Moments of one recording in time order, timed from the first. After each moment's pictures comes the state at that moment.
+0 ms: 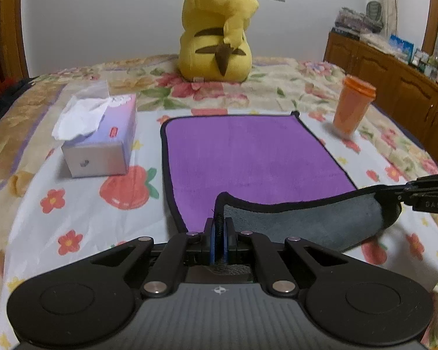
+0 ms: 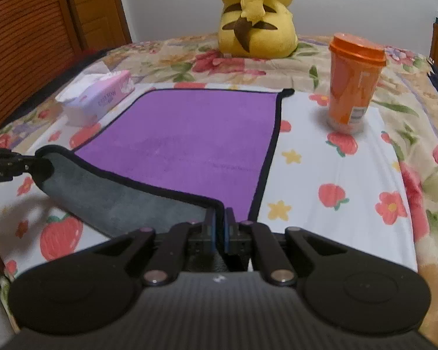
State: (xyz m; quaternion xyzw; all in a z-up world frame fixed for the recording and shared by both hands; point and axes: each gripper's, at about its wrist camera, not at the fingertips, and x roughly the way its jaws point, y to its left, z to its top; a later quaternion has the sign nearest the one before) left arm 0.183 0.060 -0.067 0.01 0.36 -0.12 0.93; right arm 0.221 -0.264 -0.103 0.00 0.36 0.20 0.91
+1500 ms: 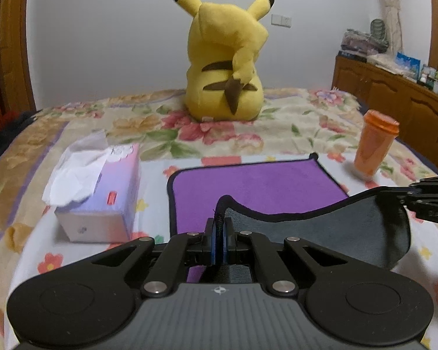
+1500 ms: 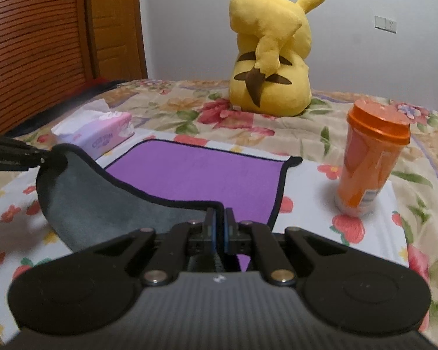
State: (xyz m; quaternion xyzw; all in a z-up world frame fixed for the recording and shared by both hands) left arm 0.242 0.054 -0.055 0.02 0.29 -0.10 0.95; right arm 0.273 -0.259 -0.093 -0.03 0.26 0.22 0.94
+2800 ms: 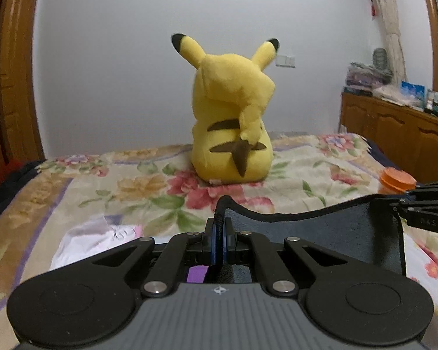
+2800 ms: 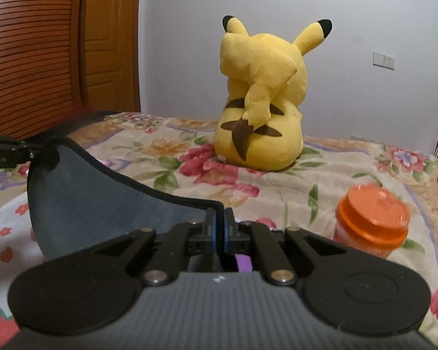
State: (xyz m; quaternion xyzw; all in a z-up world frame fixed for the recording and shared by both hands) left arm 0.293 0.042 -0.015 0.03 0.20 -0.08 0.98; right arm 0.332 -0.258 -0.056 -0.05 0.19 0.21 0.96
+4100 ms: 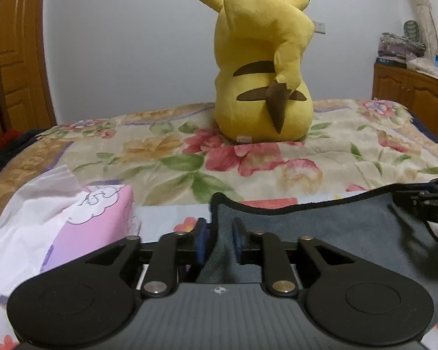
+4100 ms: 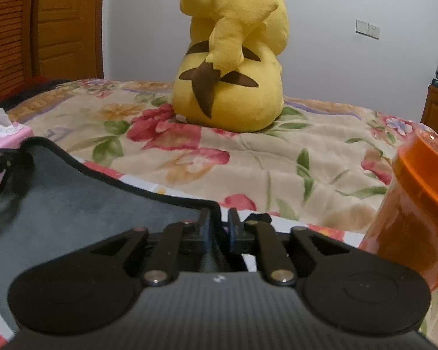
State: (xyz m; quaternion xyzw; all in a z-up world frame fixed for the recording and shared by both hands) left arm 0.379 0.037 -0.106 0.04 0.26 -0.02 0.96; right arm 0.413 -0.237 -0.130 -0.06 0.25 0.15 0.95
